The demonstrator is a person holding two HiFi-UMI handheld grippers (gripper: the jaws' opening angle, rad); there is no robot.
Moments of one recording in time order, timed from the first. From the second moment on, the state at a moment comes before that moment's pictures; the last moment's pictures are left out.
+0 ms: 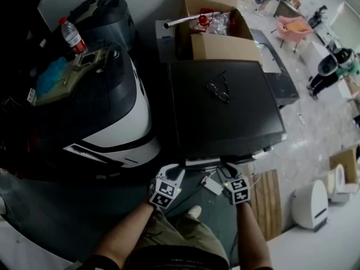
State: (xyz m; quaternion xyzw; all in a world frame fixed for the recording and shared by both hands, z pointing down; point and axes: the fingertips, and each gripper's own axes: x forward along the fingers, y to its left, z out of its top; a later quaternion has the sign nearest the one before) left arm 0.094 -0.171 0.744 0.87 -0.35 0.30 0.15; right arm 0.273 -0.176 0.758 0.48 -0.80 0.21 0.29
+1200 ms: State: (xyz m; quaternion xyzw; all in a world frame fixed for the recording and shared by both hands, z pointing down) left arm 0.099 -0.131 0.748 0.87 -0.32 0.33 0.16; right arm 0.279 -0.137 0.759 0.46 -0.79 0.24 0.32
